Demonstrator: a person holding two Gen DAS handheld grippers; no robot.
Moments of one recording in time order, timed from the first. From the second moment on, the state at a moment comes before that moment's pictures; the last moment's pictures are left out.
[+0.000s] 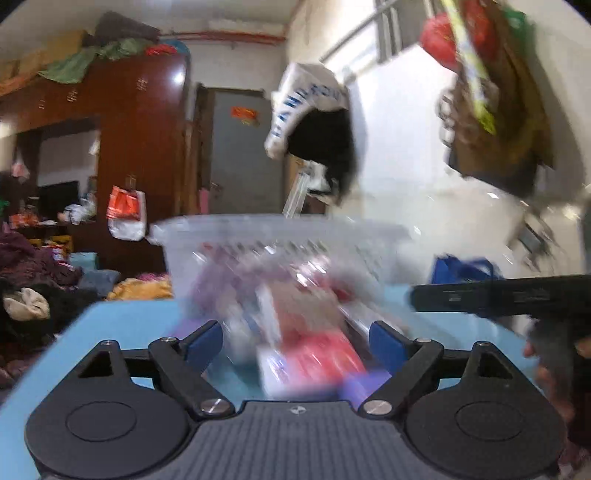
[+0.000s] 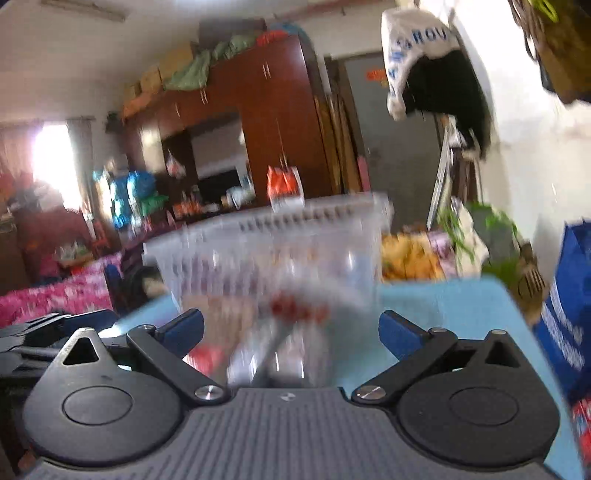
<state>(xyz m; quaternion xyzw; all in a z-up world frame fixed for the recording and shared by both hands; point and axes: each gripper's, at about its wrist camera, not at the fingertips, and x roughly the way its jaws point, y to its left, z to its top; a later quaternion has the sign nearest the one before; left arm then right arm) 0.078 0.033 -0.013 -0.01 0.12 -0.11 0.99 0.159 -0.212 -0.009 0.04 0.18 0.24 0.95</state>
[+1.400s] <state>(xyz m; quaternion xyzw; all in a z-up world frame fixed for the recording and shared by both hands) 0.056 0.001 -0.041 0.06 0.15 -0.15 0.98 0.165 -0.191 -0.022 -0.04 0.25 0.26 0.93</state>
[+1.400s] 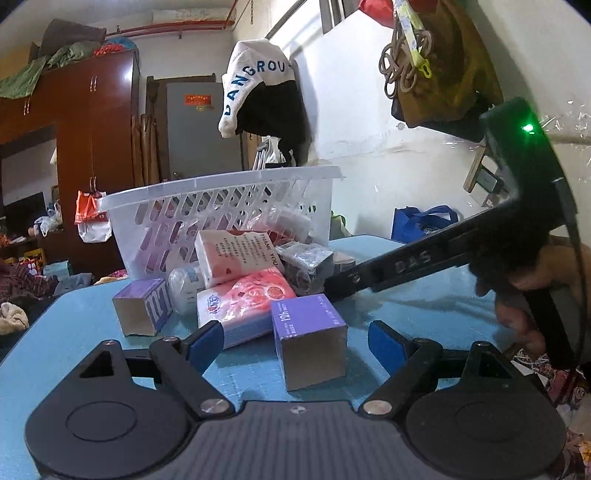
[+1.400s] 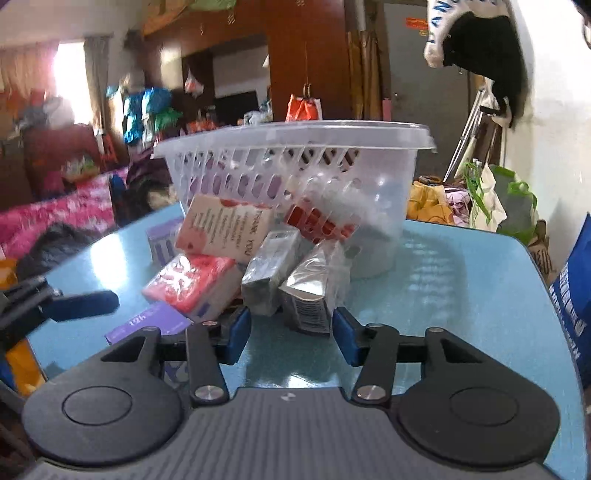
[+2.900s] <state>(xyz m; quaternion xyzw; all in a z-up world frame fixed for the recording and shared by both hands) 0.054 -0.006 -0.043 0.08 0.15 -0.13 0.98 0.203 -0.157 -0.018 -0.11 0.27 0.20 0.94</state>
